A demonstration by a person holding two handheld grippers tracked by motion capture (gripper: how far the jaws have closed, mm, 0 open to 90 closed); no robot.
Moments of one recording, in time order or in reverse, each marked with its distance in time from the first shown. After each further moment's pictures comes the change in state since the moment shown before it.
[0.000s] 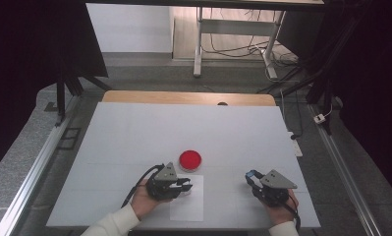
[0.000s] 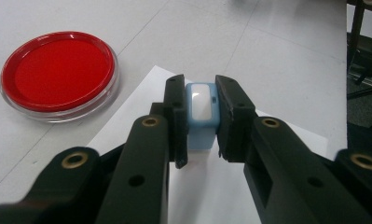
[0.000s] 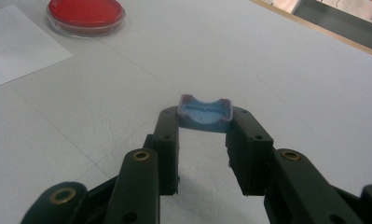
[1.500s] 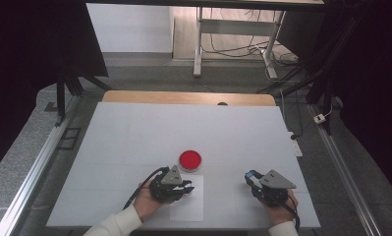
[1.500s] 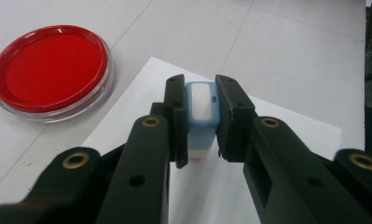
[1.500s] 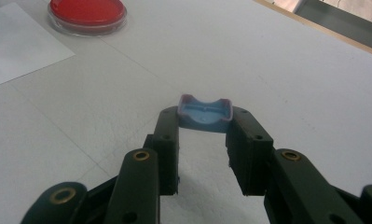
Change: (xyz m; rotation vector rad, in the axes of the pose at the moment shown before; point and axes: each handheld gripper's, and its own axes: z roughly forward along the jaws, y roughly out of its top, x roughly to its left) left arm -0.007 0.003 0.008 0.060 0.031 0.054; right arm 0.001 0.000 0.001 0.006 0.003 -0.006
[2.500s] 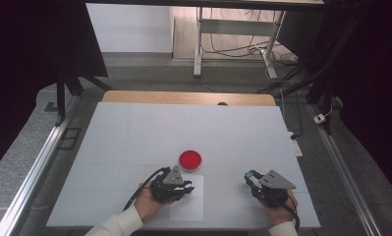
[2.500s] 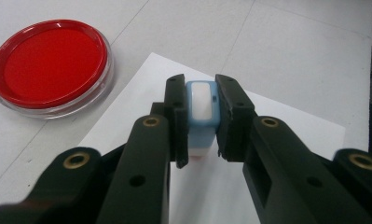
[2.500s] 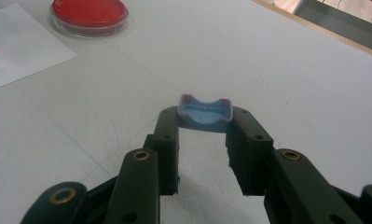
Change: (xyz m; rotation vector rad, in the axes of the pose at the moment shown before) left arm -0.003 0.002 0.001 0.025 0.017 -0.004; right arm 0.001 0.001 -0.001 -0.004 0.002 0.001
